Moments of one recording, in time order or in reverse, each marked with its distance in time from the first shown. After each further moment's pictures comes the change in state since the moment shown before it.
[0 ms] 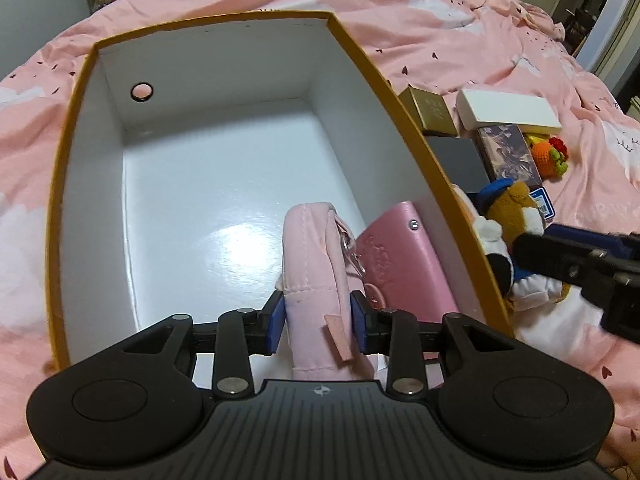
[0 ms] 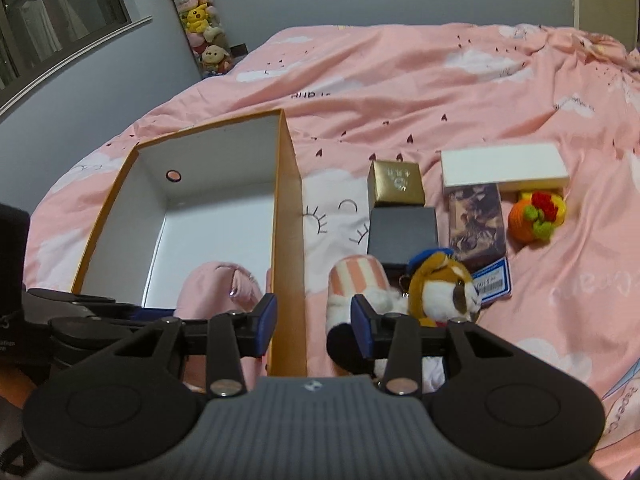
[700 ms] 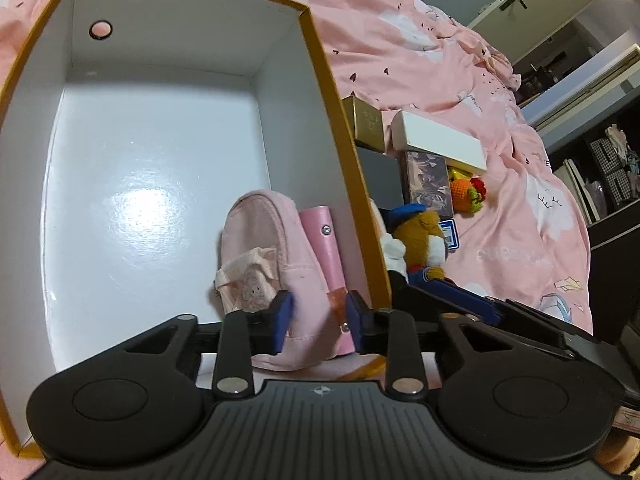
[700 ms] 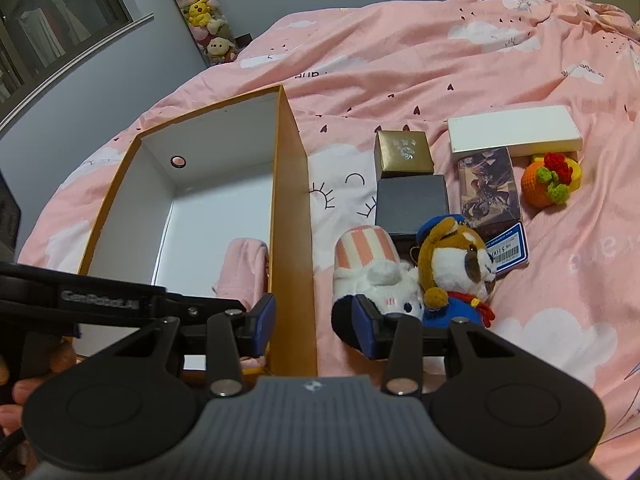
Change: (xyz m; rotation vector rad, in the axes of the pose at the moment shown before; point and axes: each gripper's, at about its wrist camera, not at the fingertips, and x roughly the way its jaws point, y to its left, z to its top) left arm 0.000 0.016 0.007 -0.210 0.056 -0.339; right arm 0.008 -0.012 -0.012 0.047 0.038 0.060
